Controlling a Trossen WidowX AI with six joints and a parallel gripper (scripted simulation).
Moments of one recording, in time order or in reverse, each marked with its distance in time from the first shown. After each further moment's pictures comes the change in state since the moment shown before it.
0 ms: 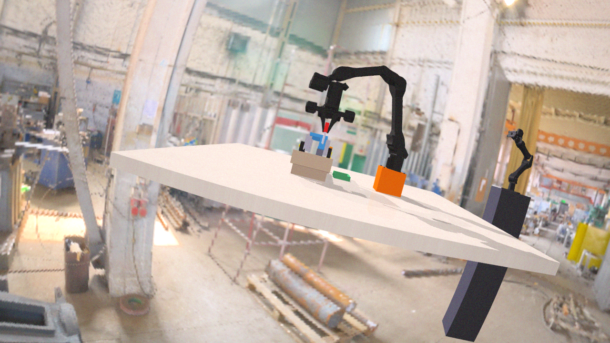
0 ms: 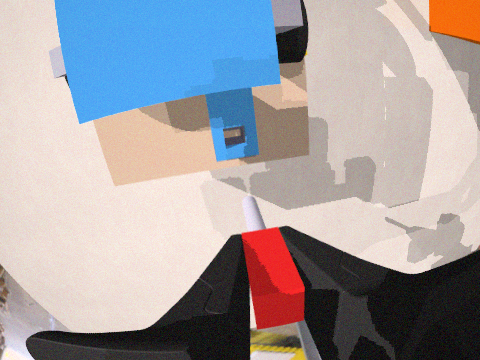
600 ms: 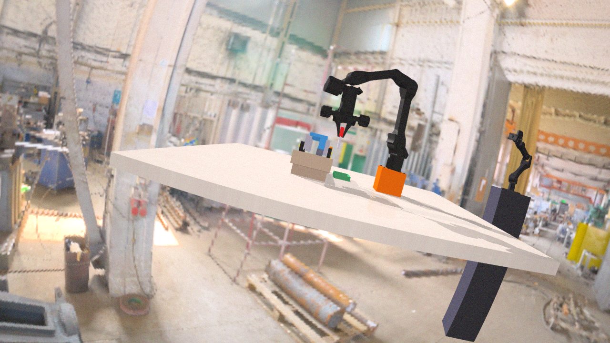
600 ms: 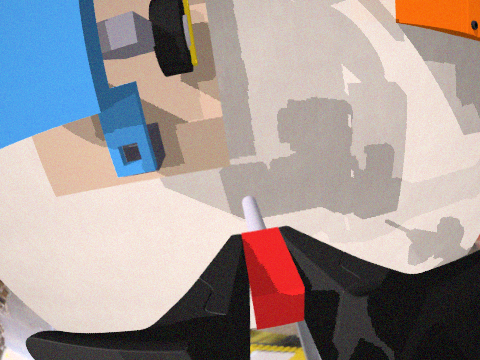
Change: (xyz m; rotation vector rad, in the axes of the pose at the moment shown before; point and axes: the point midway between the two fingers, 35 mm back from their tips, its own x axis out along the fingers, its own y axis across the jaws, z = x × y) arm 0.004 -0.058 -0.001 0.004 0.002 -0.009
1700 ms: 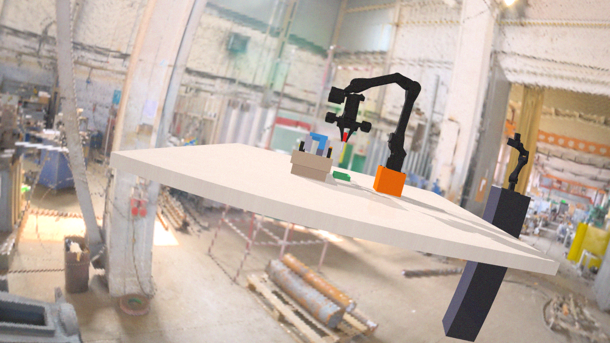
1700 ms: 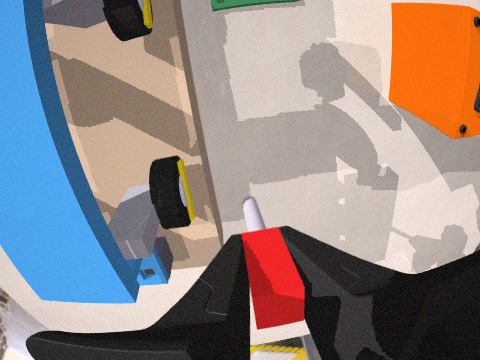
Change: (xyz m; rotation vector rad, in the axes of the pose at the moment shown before) arm -0.012 -0.020 0.090 0.003 -0.012 0.007
